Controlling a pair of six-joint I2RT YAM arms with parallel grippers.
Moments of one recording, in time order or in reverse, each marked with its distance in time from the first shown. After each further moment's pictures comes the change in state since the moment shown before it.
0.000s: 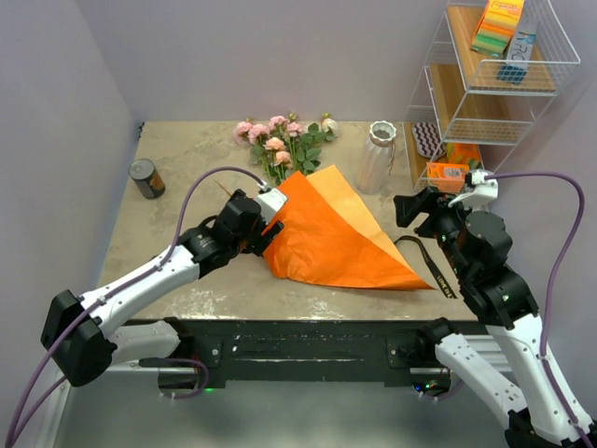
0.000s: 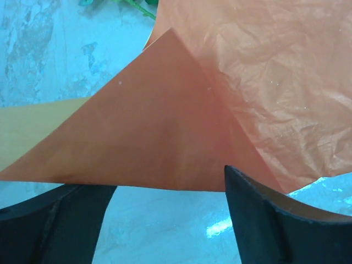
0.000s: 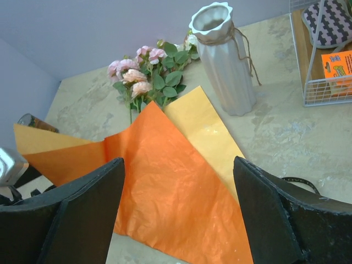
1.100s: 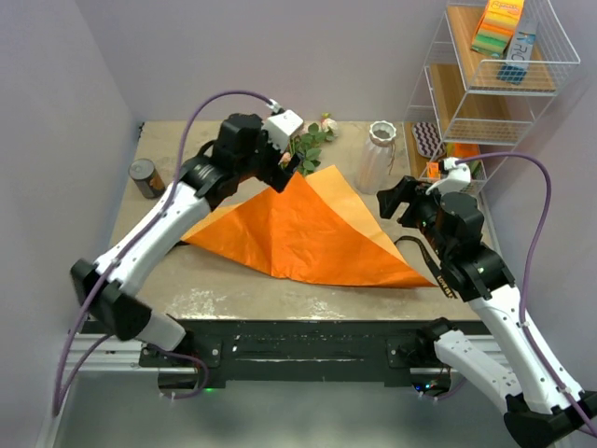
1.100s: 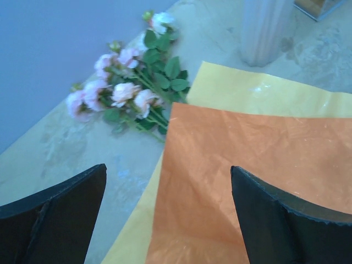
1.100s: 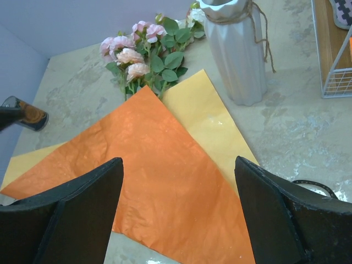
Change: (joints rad) left arm 0.117 0.231 0.681 -0.197 0.272 0.054; right arm 0.000 0.138 -0.035 0.100 -0.050 -0.002
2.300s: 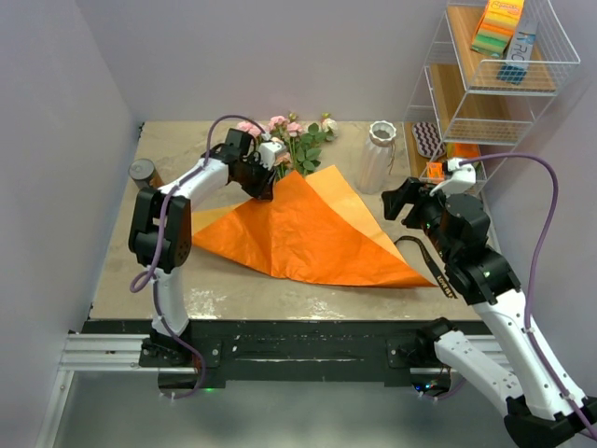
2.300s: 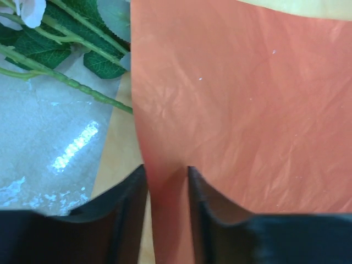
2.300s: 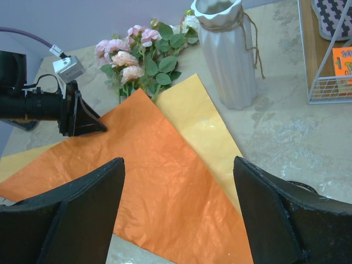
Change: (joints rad) left arm 0.325 0.602 -0.012 0.056 0.520 0.071; right arm 0.000 -0.022 0.025 -0.039 0.019 -0.044
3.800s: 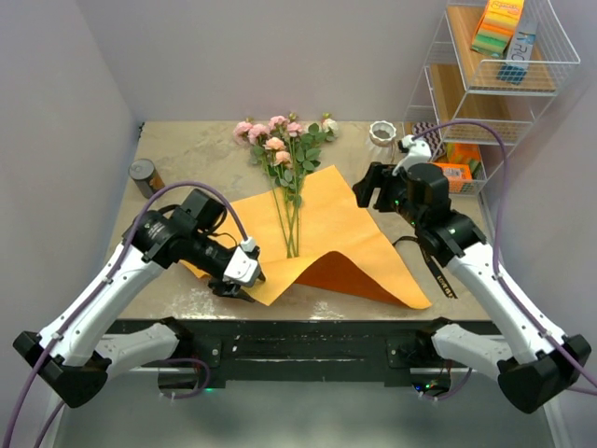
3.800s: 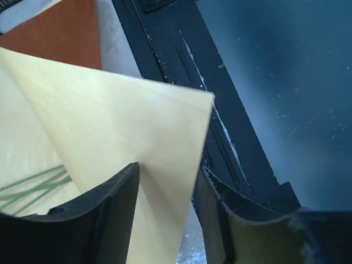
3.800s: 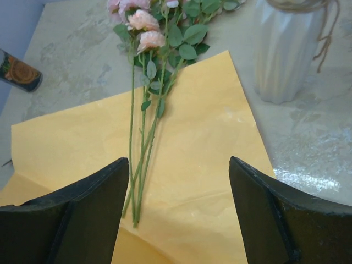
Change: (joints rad) left arm -0.320 -0.958 -0.325 -0.794 0.512 0.840; right arm 0.043 0.277 0.097 0.059 -0.104 -0.027
